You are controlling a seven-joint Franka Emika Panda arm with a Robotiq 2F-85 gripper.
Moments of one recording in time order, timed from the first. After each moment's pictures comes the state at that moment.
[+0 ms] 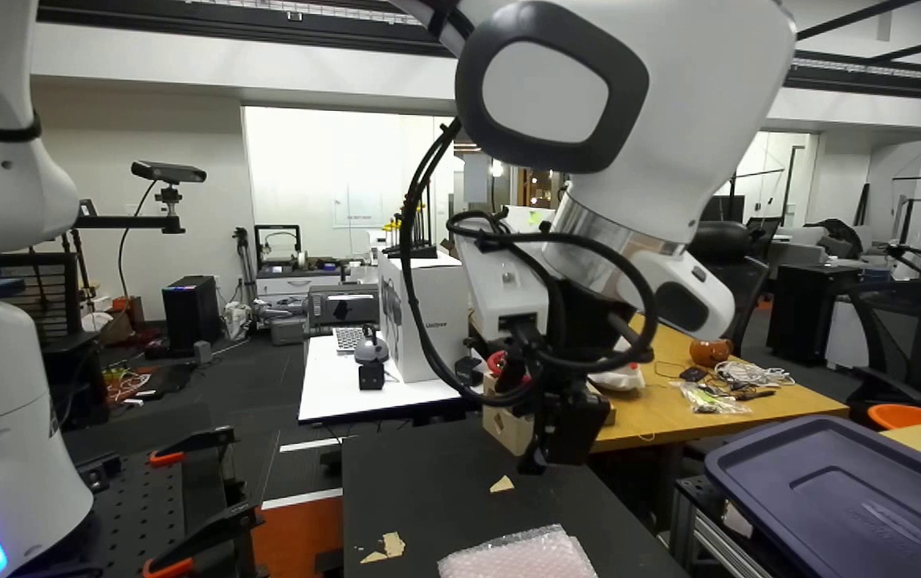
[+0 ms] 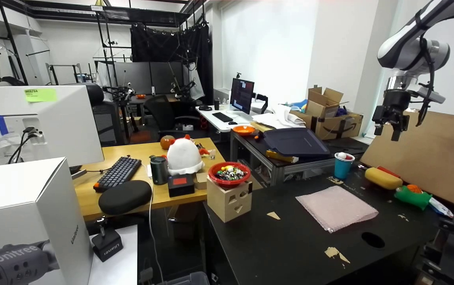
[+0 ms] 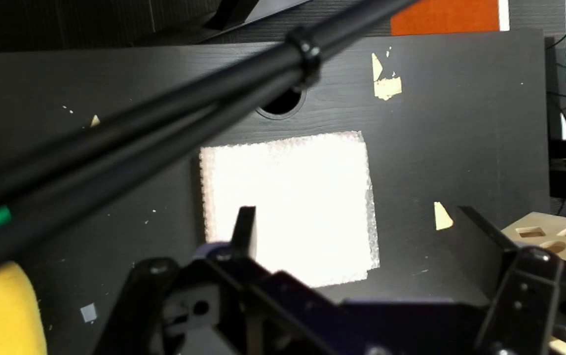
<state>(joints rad) -0.58 0.33 -0.18 -1.99 0.30 1.97 -0.51</state>
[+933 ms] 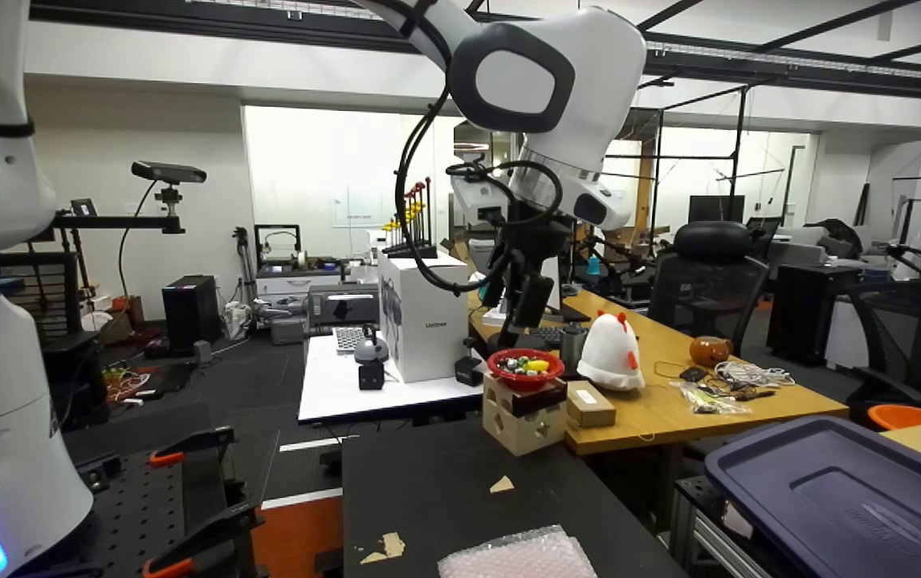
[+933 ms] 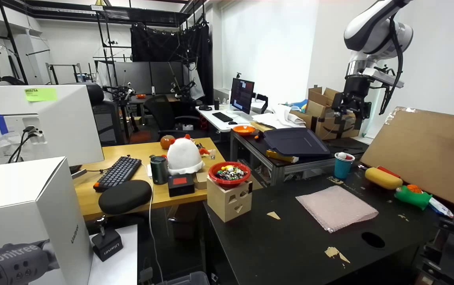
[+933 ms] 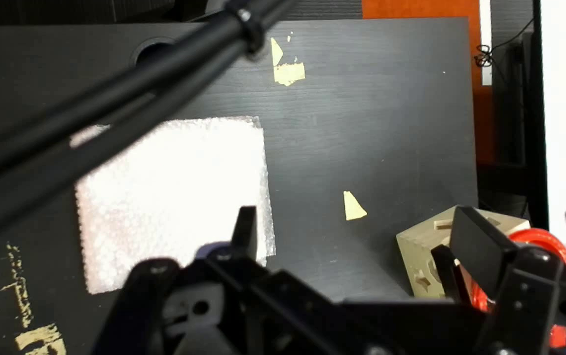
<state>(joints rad) -0.30 0.24 -0.16 -1.99 0.34 1.97 -0.23</state>
